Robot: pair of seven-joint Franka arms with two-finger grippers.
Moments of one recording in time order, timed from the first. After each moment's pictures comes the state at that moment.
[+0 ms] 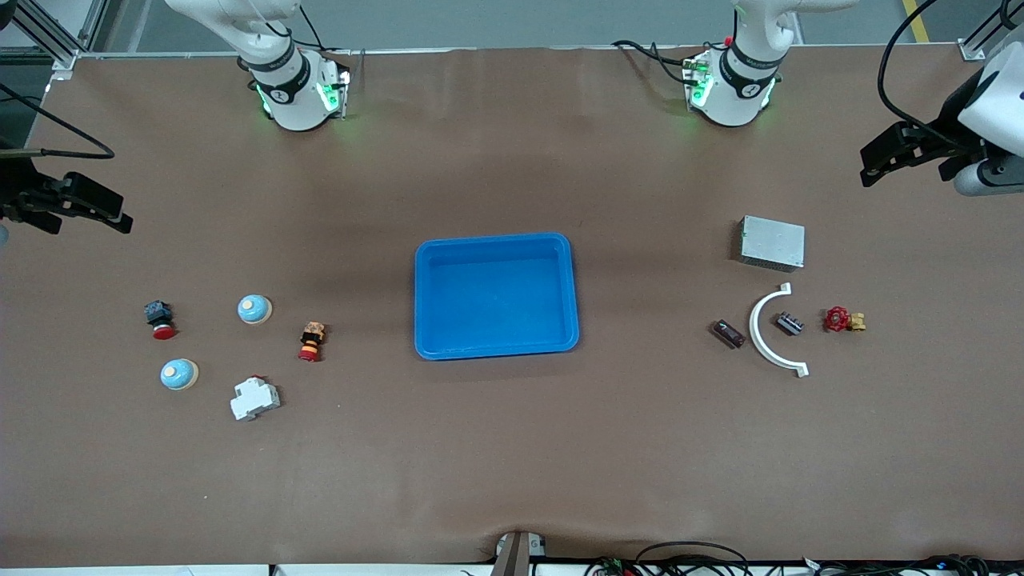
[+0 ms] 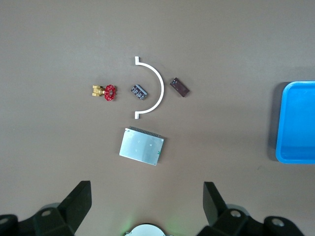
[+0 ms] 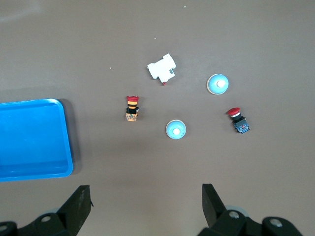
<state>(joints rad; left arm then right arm) -0.04 -0.02 -0.09 -1.47 0.04 1.41 -0.16 -0.07 0.08 0.07 -1.41 0.04 1.48 0.03</state>
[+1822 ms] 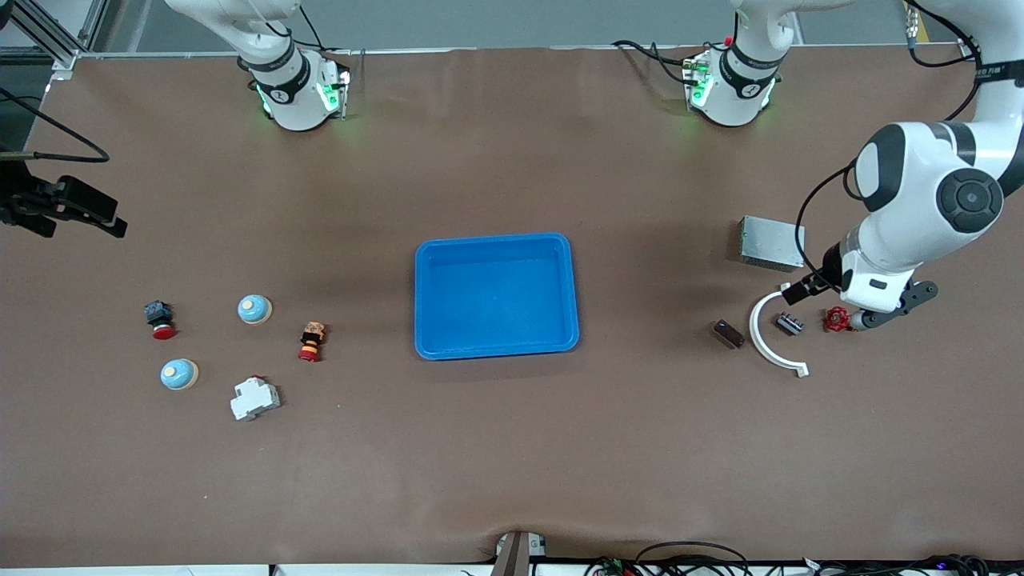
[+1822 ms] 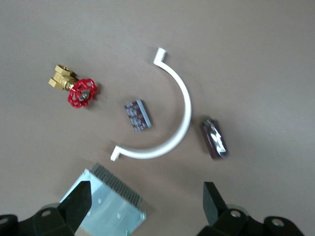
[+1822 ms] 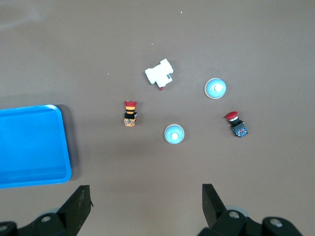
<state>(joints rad) 0.07 0.17 -0.08 -2.10 0.04 2.23 -0.52 -0.07 0.08 0.06 -1.43 0.03 1.53 0.03</state>
